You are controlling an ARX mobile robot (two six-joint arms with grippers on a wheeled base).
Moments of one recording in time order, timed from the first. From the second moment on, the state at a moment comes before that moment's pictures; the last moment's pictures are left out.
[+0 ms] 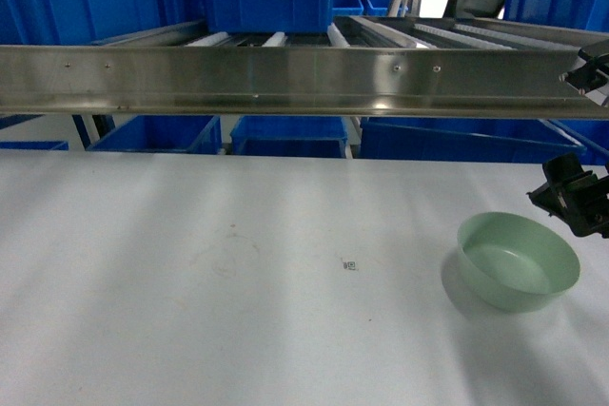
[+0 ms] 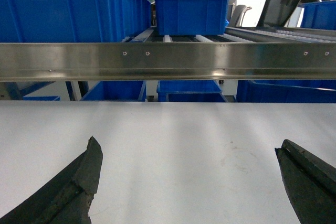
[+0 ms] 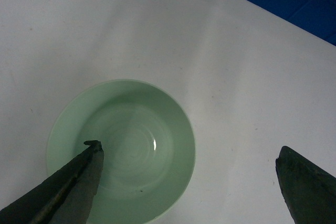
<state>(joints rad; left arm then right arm) 0.00 0.01 0.01 0.00 0.00 0.00 -0.01 1.83 1.03 0.05 -0.13 -0.38</state>
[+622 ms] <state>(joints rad) 0.00 0.01 0.01 0.00 0.00 0.00 -0.02 2.02 1.09 0.05 -0.09 -0.38</state>
